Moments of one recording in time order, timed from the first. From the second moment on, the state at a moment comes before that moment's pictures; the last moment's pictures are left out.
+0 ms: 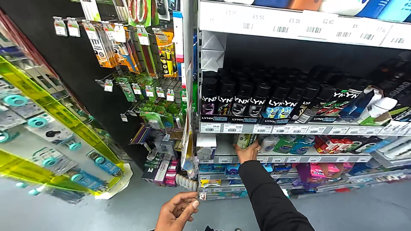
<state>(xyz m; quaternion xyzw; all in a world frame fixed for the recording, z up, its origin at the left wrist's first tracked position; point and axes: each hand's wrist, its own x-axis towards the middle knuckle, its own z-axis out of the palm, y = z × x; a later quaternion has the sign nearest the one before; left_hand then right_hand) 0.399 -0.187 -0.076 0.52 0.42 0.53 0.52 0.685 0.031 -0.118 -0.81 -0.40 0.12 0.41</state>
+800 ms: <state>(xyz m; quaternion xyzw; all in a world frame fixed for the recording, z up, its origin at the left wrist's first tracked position) 0.426 -0.170 -0.084 0.56 0.37 0.45 0.59 0.683 -0.142 -0.110 -0.73 -0.44 0.25 0.45</state>
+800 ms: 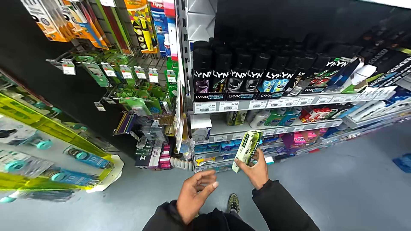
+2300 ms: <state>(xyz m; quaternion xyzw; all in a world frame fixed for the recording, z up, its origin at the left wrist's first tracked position) 0.659 -0.173 -0.018 0.55 0.25 0.48 0.63 0.874 -0.256 -0.026 -0.46 -0.51 0.39 0.62</state>
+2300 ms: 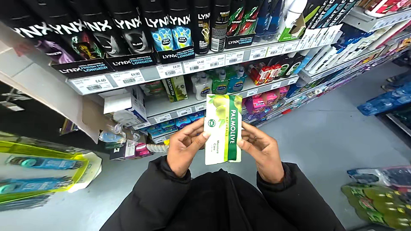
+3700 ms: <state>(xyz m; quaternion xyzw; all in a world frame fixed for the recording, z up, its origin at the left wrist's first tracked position) 0.427 -0.167 -0.021 0.57 0.19 0.46 0.65 0.639 -0.257 -0.019 -0.46 -0.50 0.35 0.64</state>
